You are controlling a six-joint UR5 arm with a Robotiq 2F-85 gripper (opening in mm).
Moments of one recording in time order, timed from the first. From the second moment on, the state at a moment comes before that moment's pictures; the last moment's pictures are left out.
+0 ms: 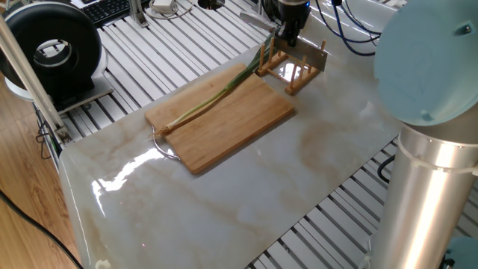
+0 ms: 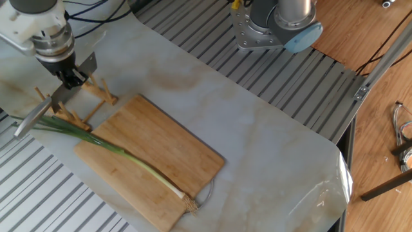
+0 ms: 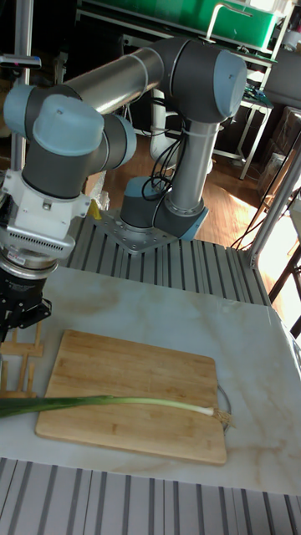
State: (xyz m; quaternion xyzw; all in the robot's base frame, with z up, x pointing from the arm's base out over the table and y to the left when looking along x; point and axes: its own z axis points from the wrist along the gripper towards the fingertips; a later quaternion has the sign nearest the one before) arm 0.624 -0.224 0.105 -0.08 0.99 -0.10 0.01
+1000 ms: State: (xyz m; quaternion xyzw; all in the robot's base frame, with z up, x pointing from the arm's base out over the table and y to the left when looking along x) arm 0.603 -0.147 0.165 -0.04 1.00 -0.08 0.02
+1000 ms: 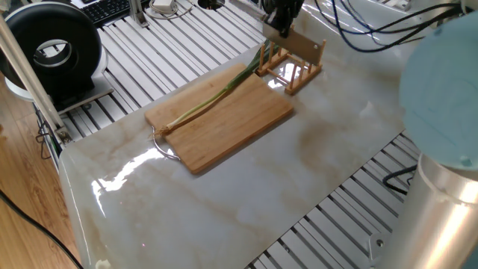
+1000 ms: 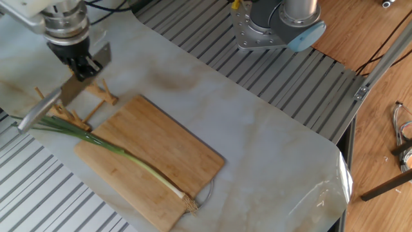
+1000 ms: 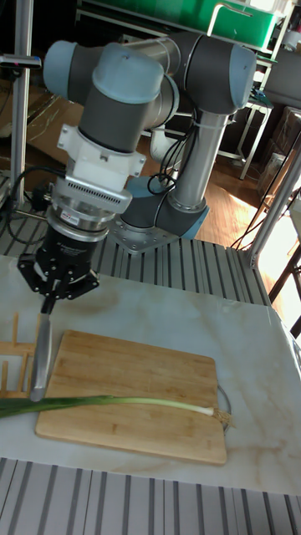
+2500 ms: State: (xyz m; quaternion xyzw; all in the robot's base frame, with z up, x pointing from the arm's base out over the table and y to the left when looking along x) arm 0.603 -0.074 0.152 -0.07 1.00 0.02 0.01
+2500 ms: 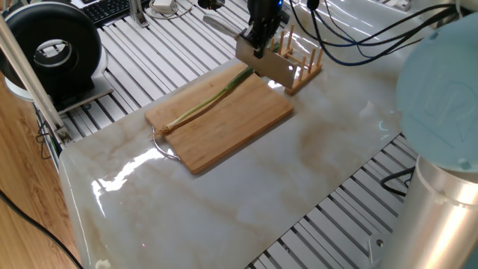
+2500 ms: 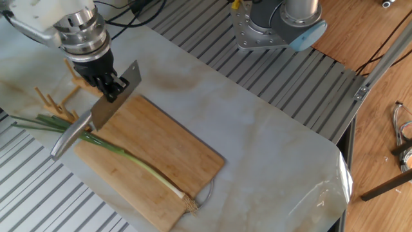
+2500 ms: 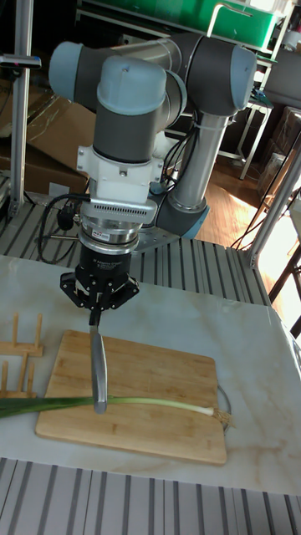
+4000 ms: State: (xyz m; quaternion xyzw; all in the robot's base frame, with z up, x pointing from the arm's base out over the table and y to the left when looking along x) arm 0.618 0.000 0.144 0.00 1.00 0.02 0.02
